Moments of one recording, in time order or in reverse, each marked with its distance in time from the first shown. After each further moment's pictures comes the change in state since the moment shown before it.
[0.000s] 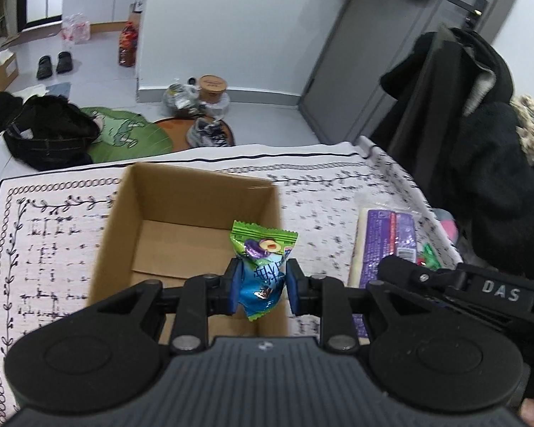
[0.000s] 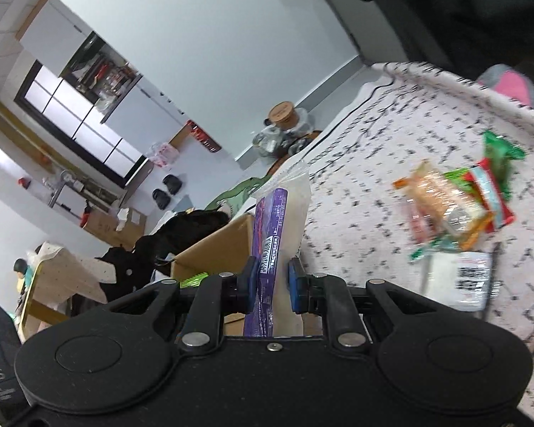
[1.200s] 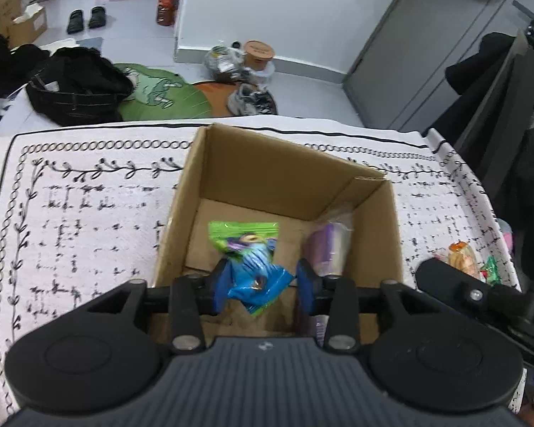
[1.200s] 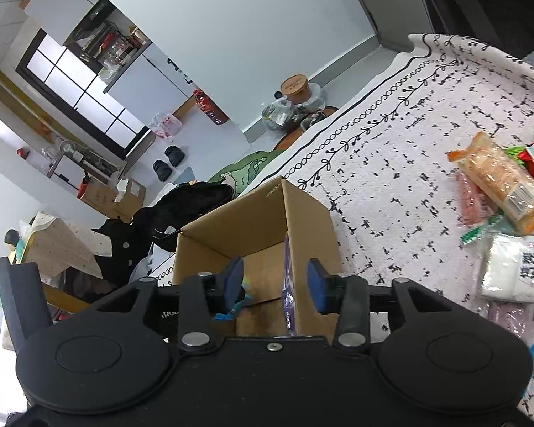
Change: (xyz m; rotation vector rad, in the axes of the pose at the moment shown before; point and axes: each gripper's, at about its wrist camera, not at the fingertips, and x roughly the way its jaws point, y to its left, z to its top) left arm 0.055 0.064 0.009 -0.106 0.106 0.071; right arm 0.039 0.032 -0.016 -0.049 0.070 -0.020
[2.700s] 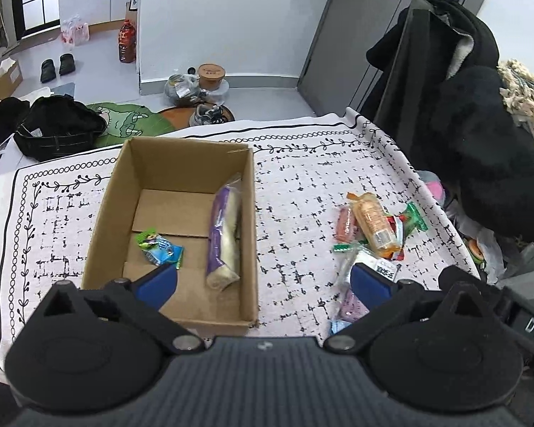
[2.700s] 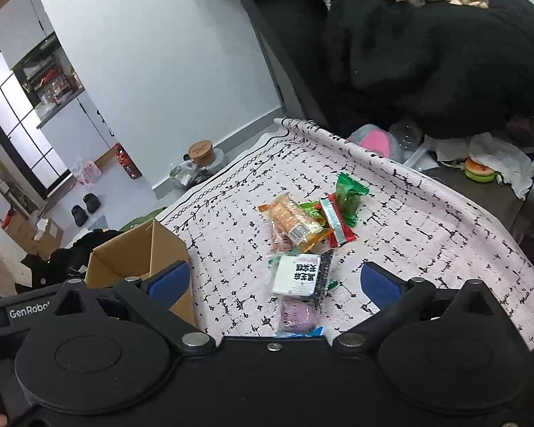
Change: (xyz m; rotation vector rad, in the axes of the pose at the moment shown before) left arm -0.099 -0.101 -0.062 0.171 -0.057 -0.026; right arm -0.142 -0.065 -0.035 -0.044 -0.236 -0.316
